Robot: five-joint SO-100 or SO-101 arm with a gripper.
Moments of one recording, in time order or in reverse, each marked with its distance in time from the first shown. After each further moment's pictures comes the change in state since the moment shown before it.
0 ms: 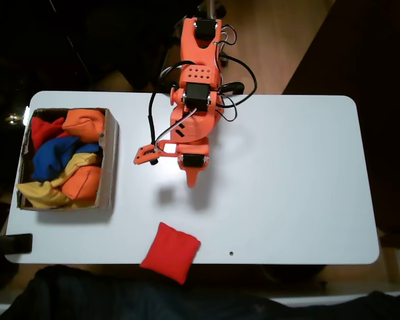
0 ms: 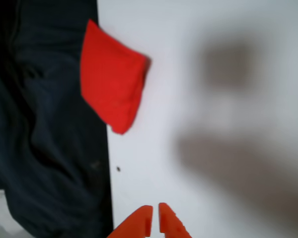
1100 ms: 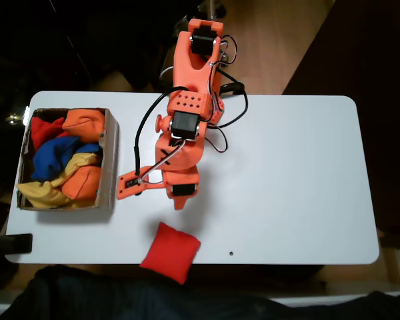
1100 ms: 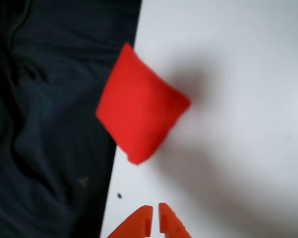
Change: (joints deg) arm 4.5 -28.7 -25.0 0.0 -15.2
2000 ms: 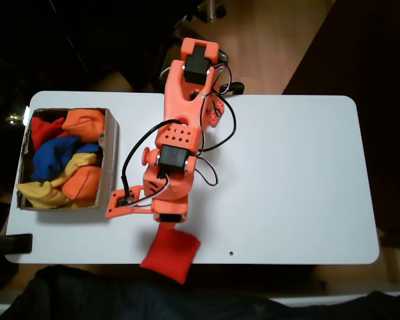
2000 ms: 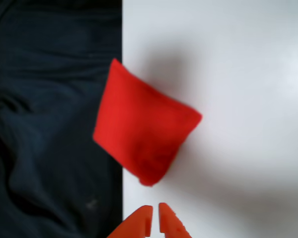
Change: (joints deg) arm 1.1 -24.2 -27.1 10.3 9.1
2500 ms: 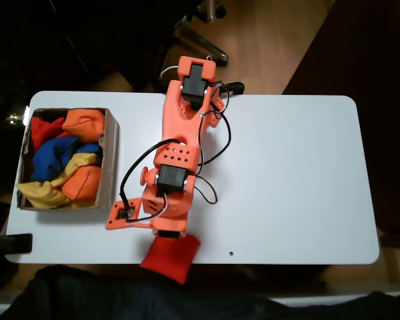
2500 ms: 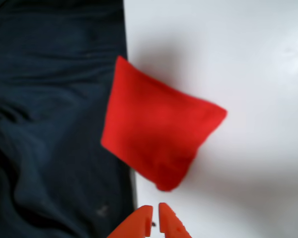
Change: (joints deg) arm -0.6 -12.9 -15.5 4.4 4.0
